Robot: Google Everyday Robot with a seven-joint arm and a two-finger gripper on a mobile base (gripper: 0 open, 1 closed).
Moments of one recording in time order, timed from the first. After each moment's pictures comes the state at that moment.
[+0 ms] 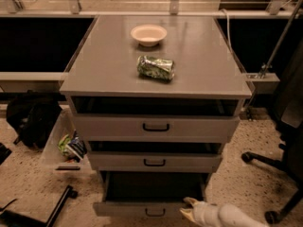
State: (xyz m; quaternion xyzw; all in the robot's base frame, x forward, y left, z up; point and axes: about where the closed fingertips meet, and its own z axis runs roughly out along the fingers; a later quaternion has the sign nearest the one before) arm 0.494 -0.182 0.194 -0.41 0.82 0.17 0.36
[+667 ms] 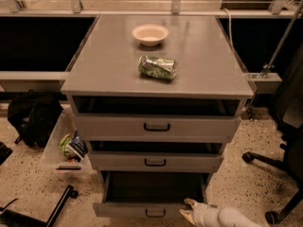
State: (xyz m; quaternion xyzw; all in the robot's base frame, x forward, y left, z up) arm 0.485 -0.177 0.198 -0.41 0.82 0.17 0.37
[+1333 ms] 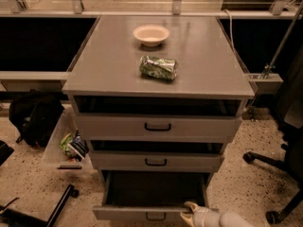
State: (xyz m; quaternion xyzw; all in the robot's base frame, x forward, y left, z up) arm 0.473 -0.177 0.197 -0.41 0.82 0.17 0.37
